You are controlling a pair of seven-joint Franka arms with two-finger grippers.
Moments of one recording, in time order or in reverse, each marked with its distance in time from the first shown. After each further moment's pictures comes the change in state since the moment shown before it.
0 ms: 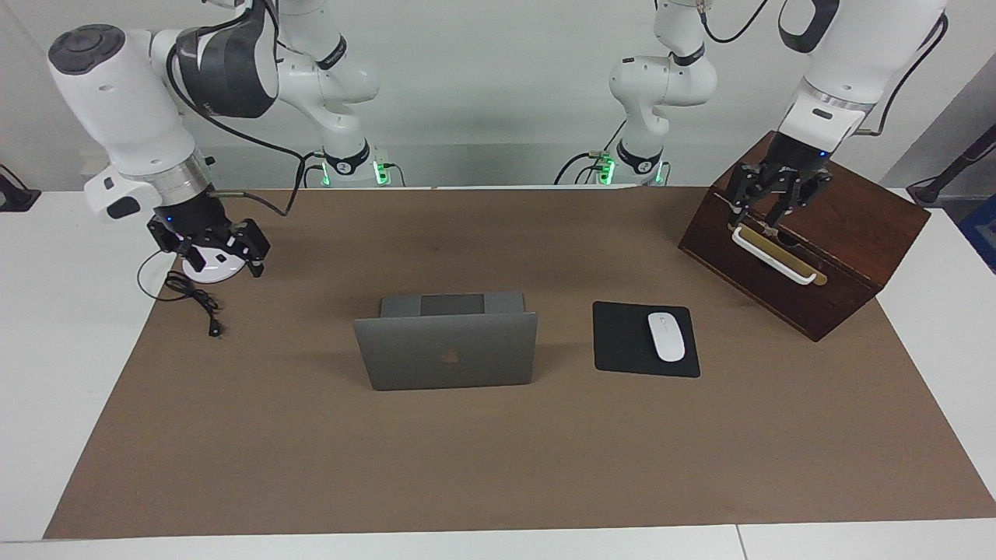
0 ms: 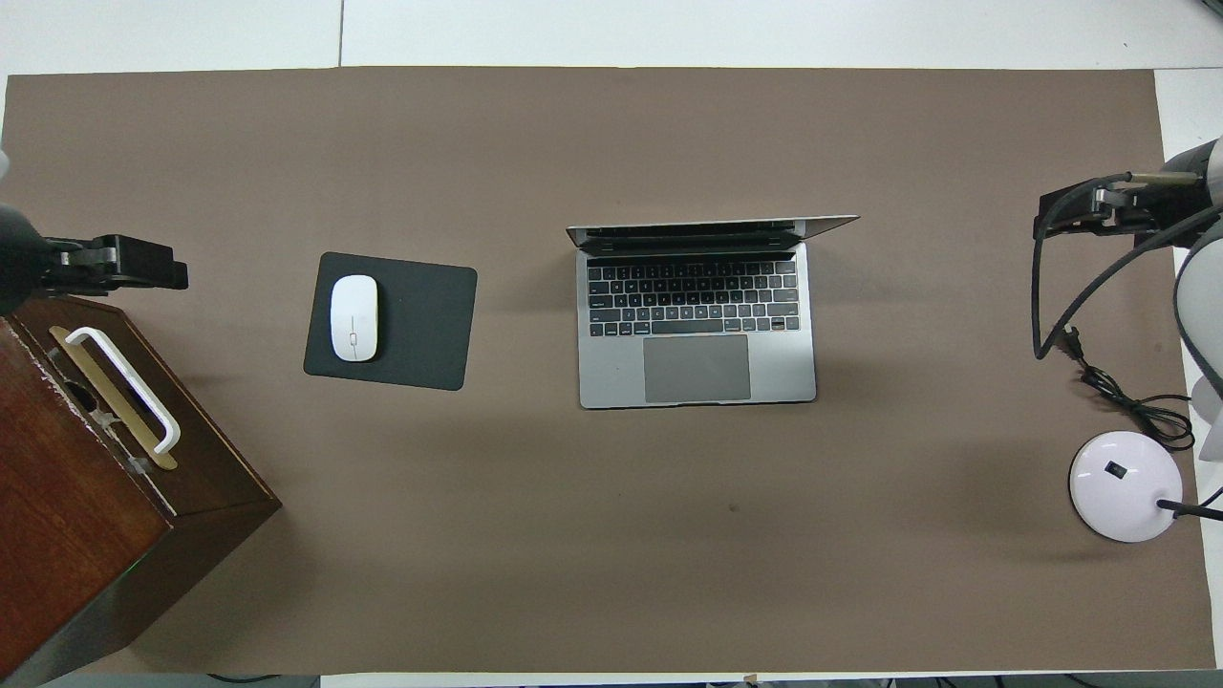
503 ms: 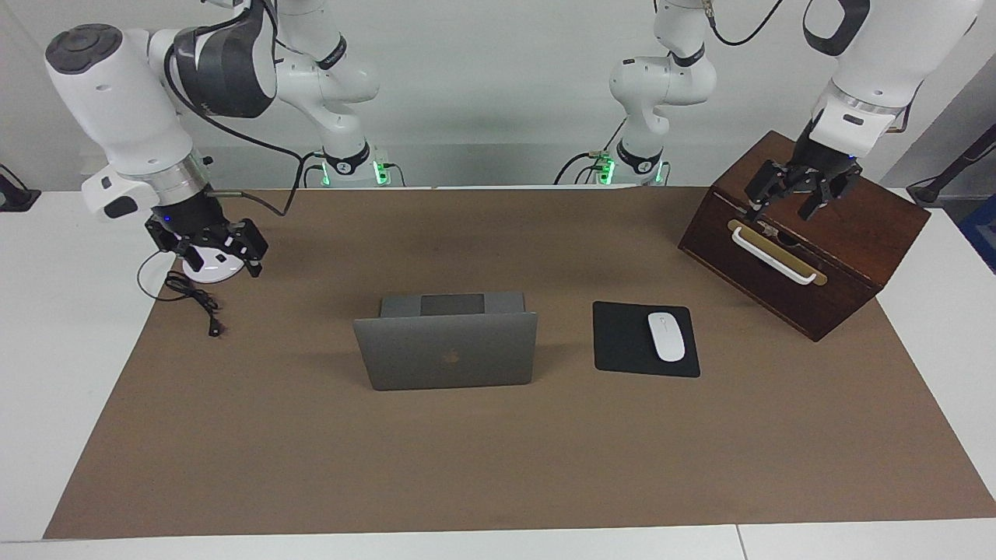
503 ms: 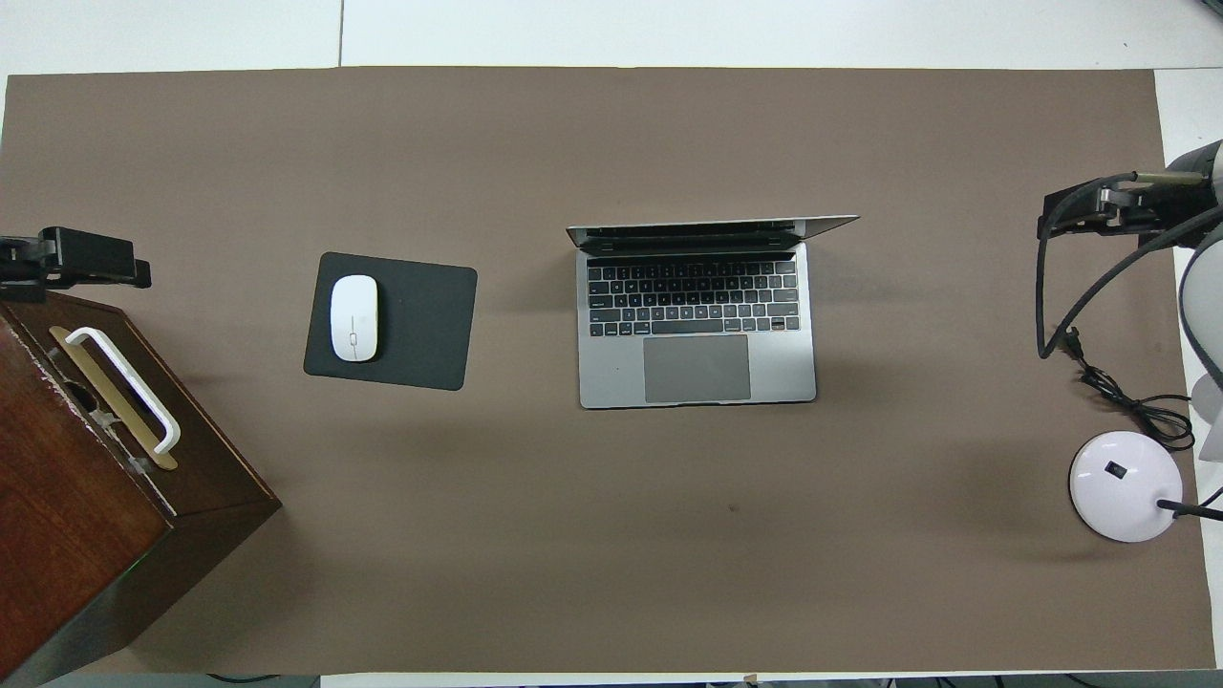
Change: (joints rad) left arm 0.064 0.025 0.001 0.027 0.012 -0.042 -0.001; right arm 0.000 -0.001 -0.007 0.000 0.000 0.000 -0.004
